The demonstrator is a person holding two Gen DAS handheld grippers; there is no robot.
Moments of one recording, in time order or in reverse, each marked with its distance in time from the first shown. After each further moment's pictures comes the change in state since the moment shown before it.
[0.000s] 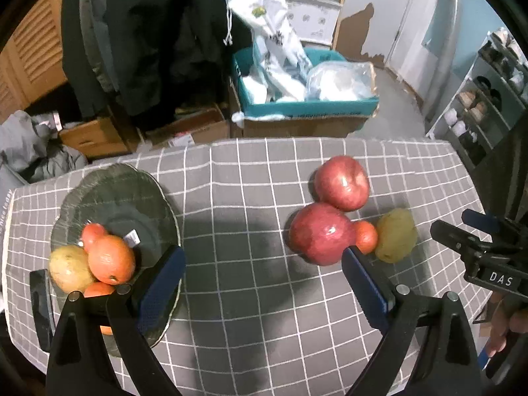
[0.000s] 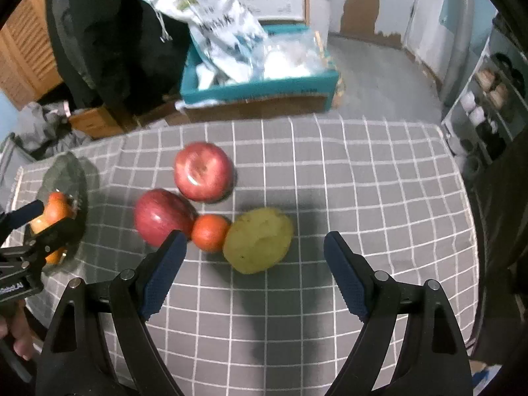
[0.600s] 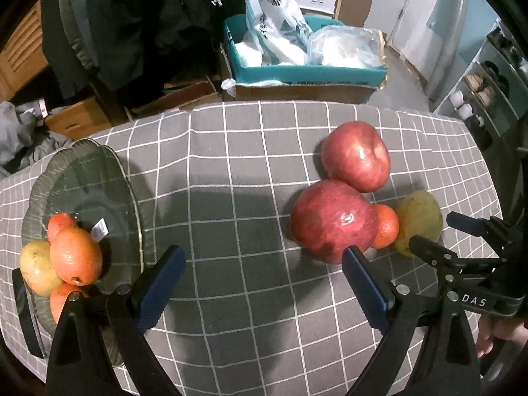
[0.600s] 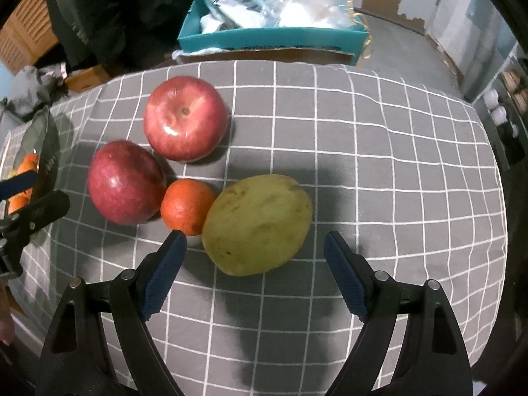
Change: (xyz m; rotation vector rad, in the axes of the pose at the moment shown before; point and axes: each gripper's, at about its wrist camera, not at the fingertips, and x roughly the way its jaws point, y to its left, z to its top) left arm 0.055 -0.006 -0.005 0.013 0.098 -0.010; right arm 0.068 0.002 -0.015 -0.100 0.111 0.016
